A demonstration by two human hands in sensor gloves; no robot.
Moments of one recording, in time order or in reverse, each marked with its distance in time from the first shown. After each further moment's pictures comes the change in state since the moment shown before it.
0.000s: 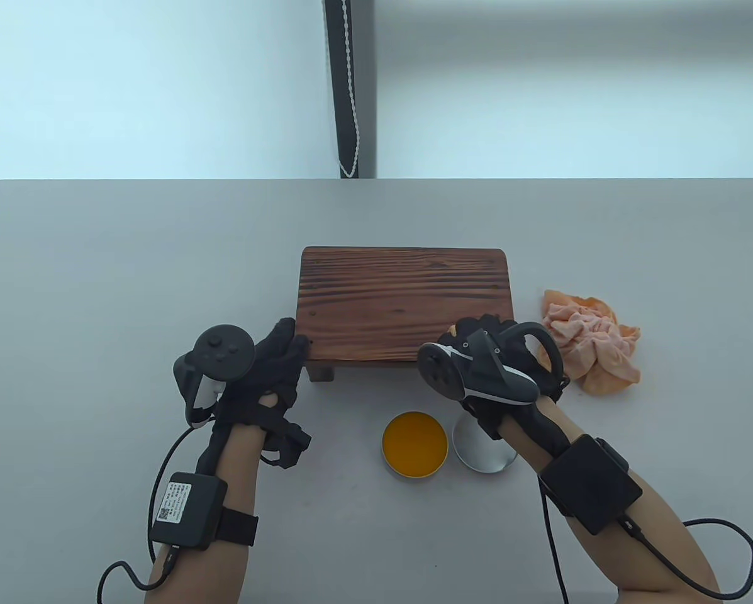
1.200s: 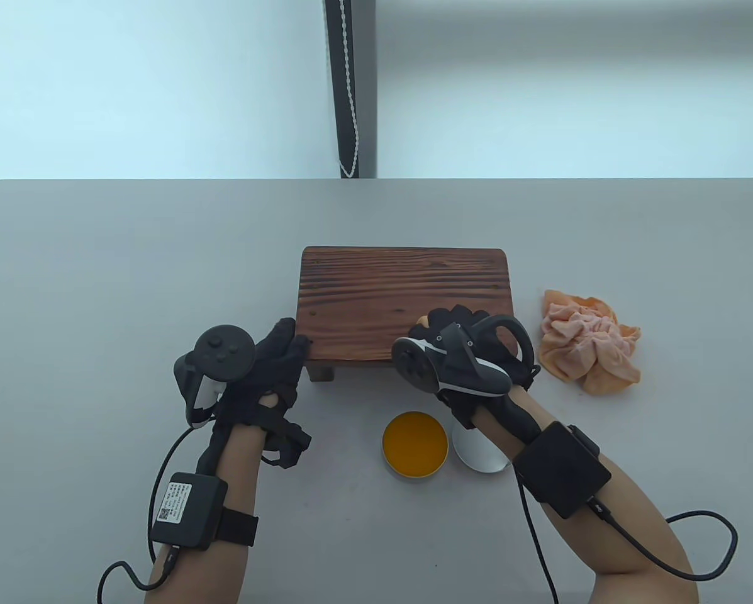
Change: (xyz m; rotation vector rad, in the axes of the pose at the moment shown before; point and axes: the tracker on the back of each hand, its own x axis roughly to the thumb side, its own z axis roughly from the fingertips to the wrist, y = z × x) left_hand -0.001 0.000 0.000 -0.001 -0.001 0.008; right_hand 0.012 0.002 -0.028 -0.053 0.015 -0.011
